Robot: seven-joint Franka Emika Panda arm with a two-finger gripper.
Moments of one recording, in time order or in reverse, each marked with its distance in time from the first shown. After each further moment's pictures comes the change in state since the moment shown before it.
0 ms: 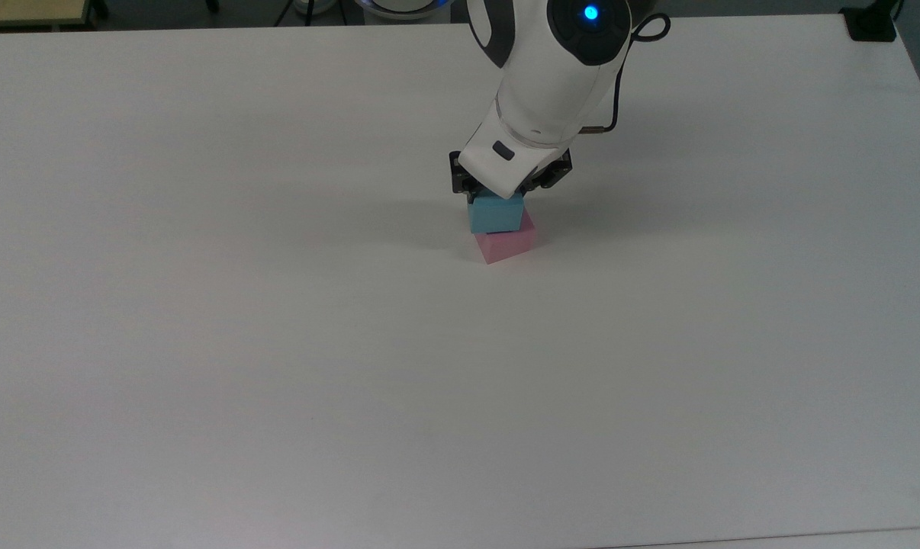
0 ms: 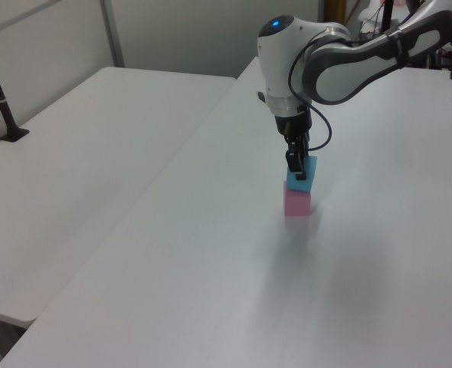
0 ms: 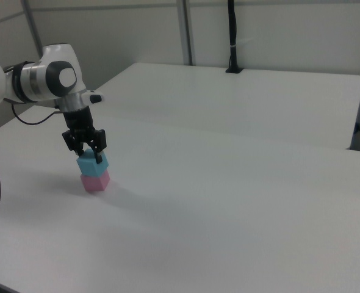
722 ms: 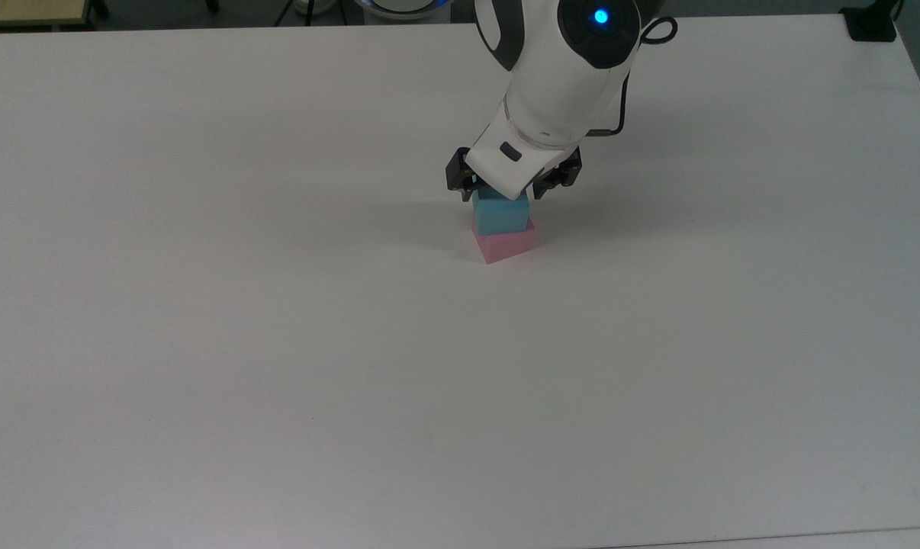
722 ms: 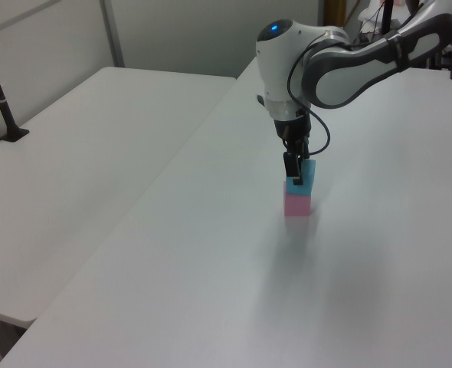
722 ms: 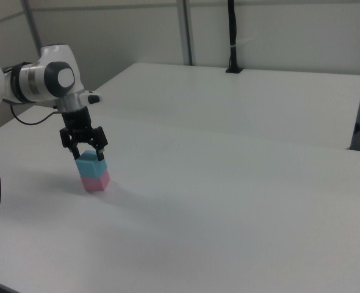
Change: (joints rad) arm 0.011 0.007 0.000 0.004 -0.001 0.001 0.033
